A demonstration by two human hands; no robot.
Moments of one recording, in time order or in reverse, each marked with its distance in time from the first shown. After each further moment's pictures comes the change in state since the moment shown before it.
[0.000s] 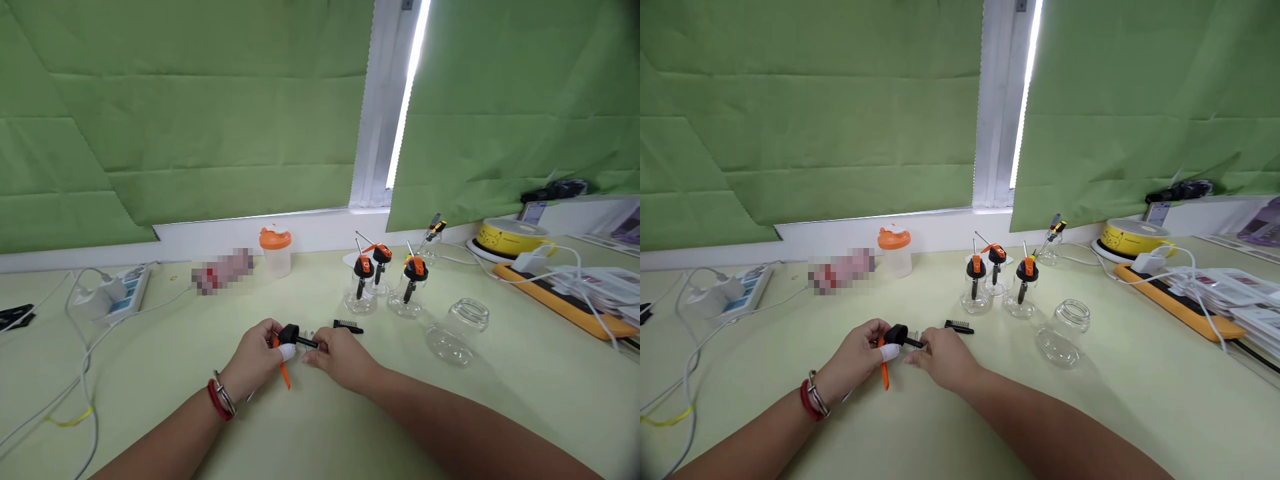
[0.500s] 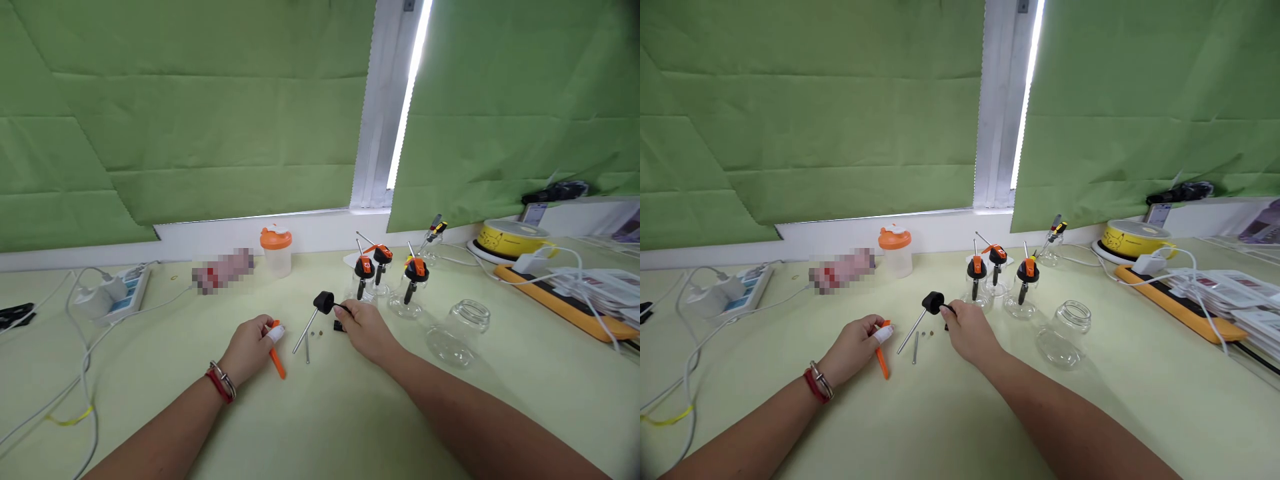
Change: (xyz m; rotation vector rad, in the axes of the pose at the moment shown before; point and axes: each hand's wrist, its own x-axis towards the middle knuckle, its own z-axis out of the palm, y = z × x) left_hand 0.016 -0.010 -0.017 0.425 0.091 0.030; right_hand 0.005 0.008 -0.044 -0.049 0.323 -0.058
